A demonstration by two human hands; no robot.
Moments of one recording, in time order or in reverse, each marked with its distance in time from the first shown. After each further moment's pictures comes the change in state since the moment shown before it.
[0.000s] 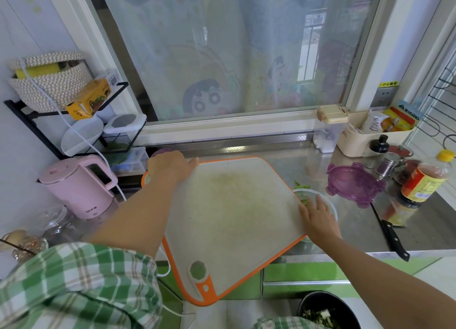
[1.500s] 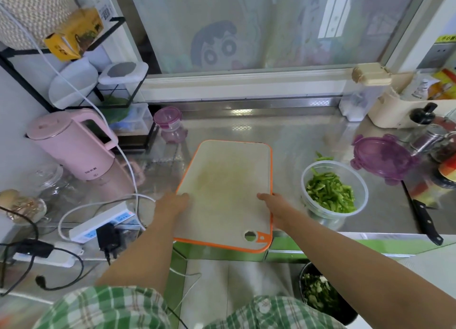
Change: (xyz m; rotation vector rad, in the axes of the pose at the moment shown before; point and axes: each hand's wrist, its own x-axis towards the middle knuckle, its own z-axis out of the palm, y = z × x) left_hand -0.034 -0.077 0.186 -0.689 -0.431 -0.464; right_hand 0.007 -0.113 0.117 1.111 -0.399 0.533
